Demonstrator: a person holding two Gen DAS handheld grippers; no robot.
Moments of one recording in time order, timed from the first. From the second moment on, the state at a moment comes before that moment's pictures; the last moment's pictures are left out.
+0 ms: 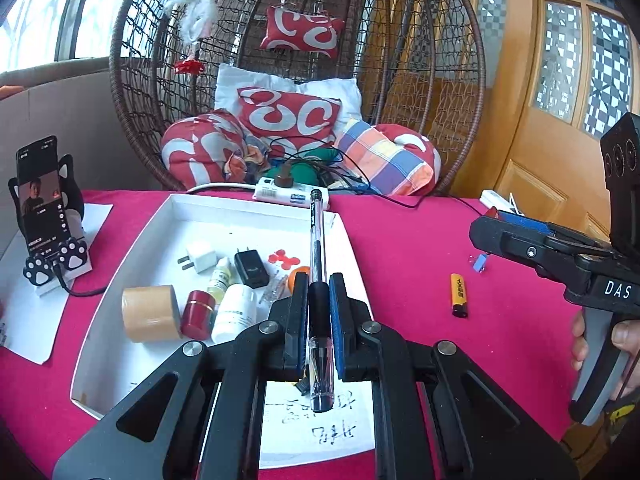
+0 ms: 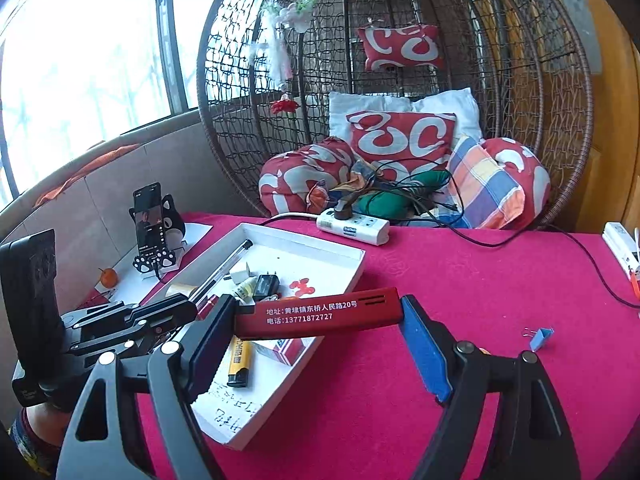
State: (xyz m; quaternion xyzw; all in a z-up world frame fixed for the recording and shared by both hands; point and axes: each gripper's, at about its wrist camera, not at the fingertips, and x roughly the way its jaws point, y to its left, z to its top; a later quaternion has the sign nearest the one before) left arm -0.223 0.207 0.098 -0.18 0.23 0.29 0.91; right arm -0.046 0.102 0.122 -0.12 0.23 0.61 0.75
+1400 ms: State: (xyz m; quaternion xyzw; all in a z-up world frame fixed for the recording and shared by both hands) left arm -0.214 0.319 0.069 -0.19 0.27 0.38 0.86; right arm -0.090 0.228 0.068 -0.18 0.28 0.61 0.72
